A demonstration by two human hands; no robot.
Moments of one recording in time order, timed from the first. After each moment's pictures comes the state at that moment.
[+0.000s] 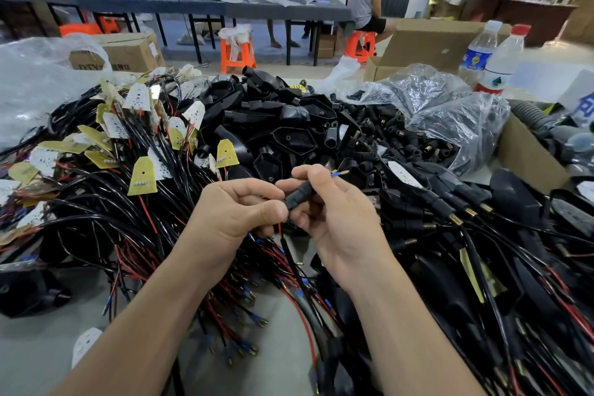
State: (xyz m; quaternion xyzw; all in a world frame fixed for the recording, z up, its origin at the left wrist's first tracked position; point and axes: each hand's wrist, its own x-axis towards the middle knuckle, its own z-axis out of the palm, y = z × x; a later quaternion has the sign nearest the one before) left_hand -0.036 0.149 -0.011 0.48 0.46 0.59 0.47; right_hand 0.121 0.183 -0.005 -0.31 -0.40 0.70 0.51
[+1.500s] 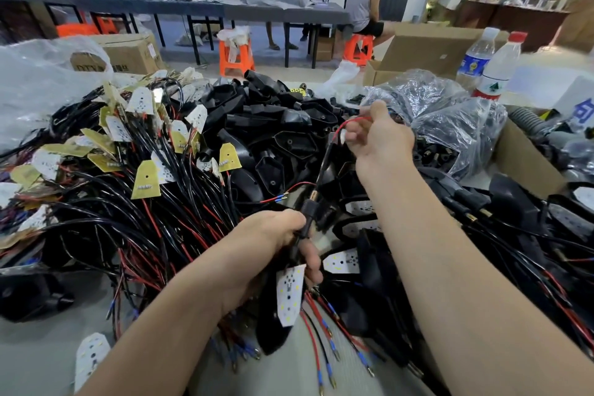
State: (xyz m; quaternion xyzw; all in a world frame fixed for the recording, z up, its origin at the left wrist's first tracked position) left_hand -0.004 0.141 -0.004 0.40 0.49 0.39 0.67; right_hand 0.139 0.289 0.053 -0.43 -0.22 0.59 0.65
